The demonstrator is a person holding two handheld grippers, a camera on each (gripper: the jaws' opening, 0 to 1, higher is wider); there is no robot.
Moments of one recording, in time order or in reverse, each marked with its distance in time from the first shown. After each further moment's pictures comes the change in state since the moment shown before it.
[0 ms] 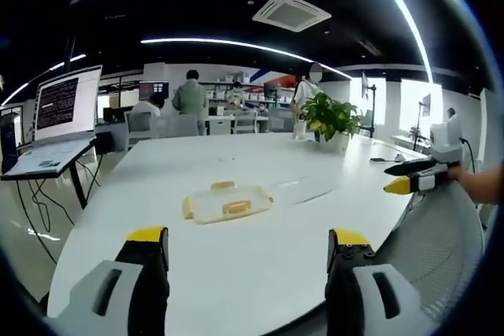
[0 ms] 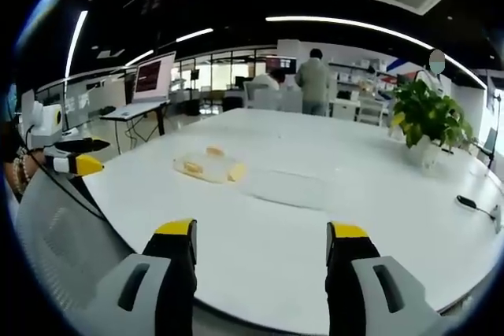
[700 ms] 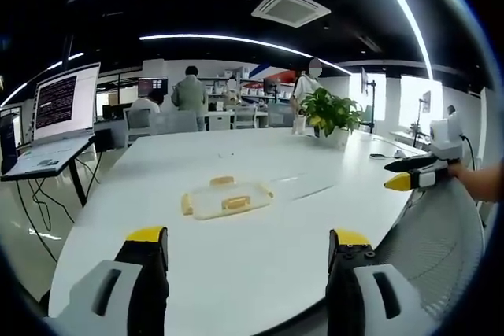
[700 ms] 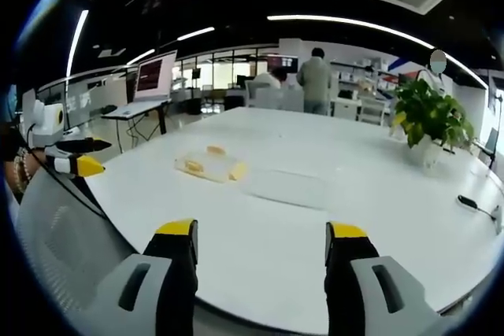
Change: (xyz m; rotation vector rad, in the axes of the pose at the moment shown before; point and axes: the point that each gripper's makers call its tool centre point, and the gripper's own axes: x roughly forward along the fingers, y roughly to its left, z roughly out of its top) left arm 0.002 -0.001 -0.003 0.006 0.020 -0.002; right arm 0.000 -0.001 0.000 0.005 -0.005 0.010
